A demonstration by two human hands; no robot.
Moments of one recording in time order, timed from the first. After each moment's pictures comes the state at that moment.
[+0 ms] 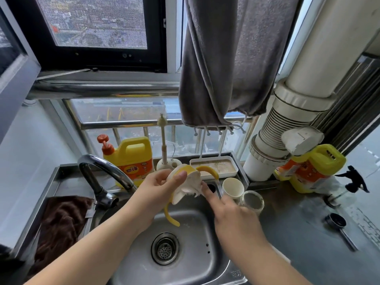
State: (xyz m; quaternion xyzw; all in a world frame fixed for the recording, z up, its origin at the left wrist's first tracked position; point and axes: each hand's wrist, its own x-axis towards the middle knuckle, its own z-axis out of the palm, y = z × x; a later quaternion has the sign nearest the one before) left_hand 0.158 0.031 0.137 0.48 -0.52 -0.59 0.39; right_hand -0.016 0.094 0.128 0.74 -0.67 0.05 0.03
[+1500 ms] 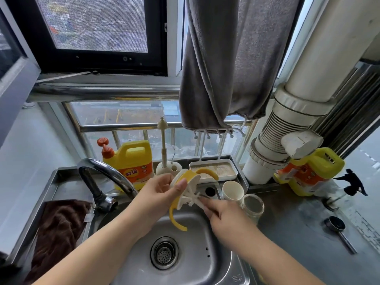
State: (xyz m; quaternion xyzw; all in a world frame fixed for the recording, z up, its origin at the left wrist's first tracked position) left_hand 0.164 0.029 0.132 0.45 -0.56 -0.58 0.38; right_hand -0.015 0.076 0.125 0.64 -0.66 0.18 -0.35
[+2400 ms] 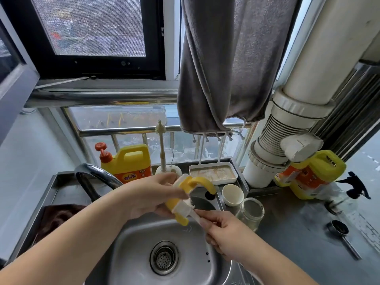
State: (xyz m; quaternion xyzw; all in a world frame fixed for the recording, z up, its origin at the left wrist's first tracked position) left_hand 0.161 0.008 0.179 0.54 -0.52 -0.65 0.13; right_hand -0.017 0.083 0.122 0.49 -0.58 0.27 -0.59
